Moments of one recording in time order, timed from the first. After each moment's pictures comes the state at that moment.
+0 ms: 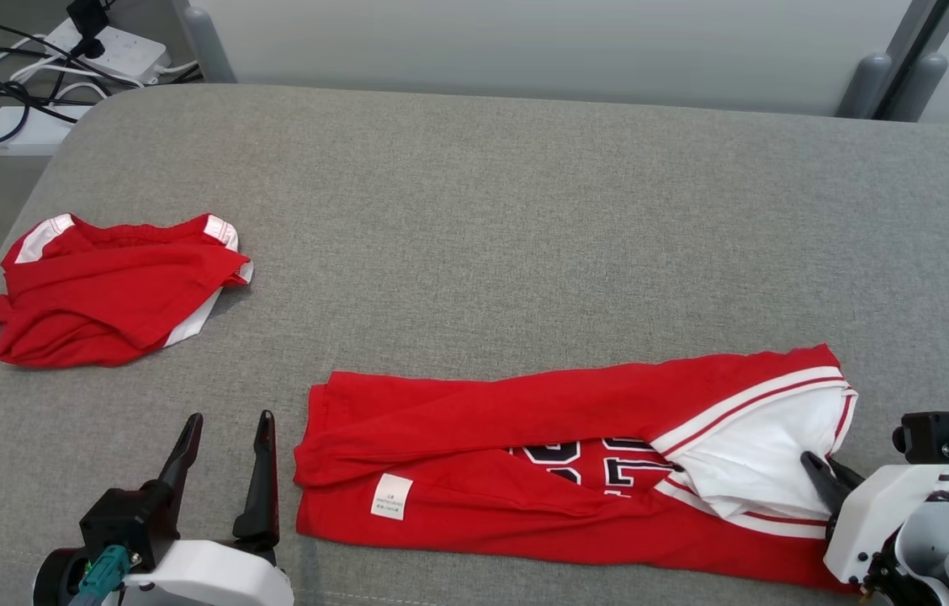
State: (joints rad) left arm -0.03 0.43 -0.49 -0.06 -0.64 0.44 -0.19; right arm -0.29 -0.33 0.33 0.62 0.66 0.13 0.14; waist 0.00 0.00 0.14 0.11
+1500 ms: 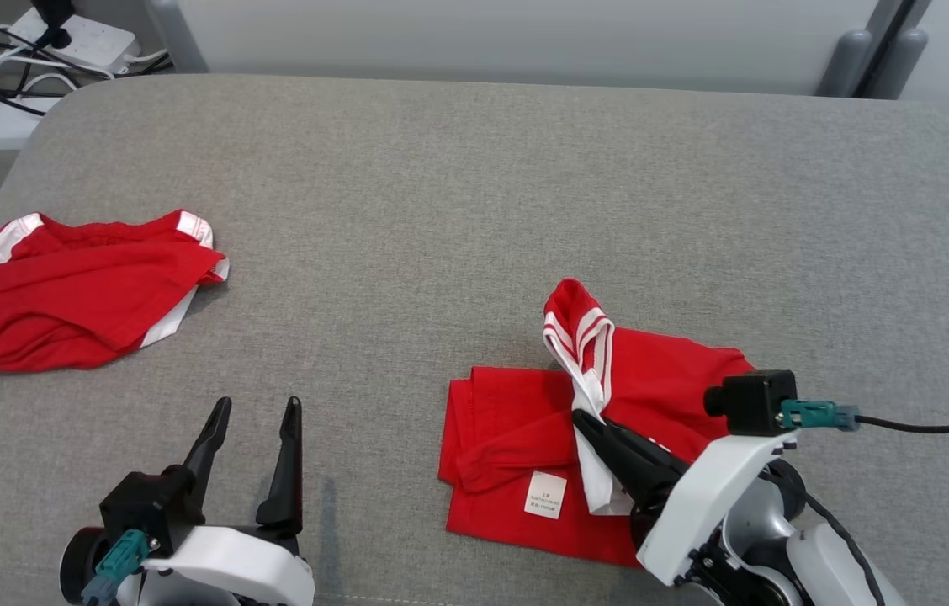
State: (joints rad) left arm -0.07 0.42 -0.53 -0.06 -0.66 0.41 -0.19; right arm -0.20 -0.11 0.39 0.06 0.74 0.13 0.35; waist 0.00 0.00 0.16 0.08
